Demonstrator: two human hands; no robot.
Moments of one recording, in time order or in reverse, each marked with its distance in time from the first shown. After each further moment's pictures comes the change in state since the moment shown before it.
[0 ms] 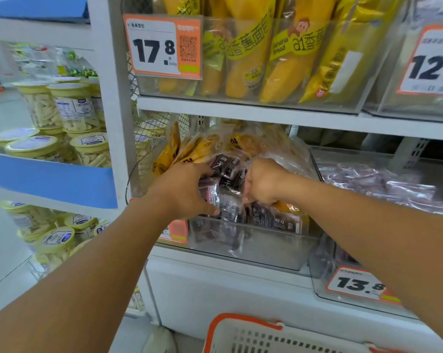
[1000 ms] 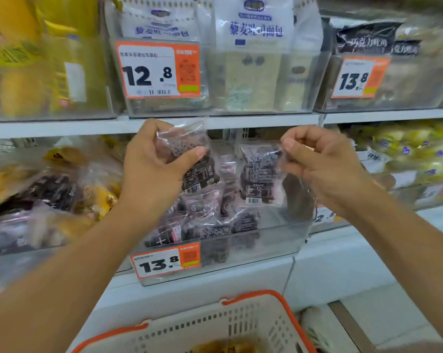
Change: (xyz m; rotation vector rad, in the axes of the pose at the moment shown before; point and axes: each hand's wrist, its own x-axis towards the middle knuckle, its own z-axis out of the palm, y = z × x) left_hand -0.007 0.285 0.046 -1.012 0.328 0.291; right_hand -0.256 0.265 -0.087 1.088 0.855 -0.021
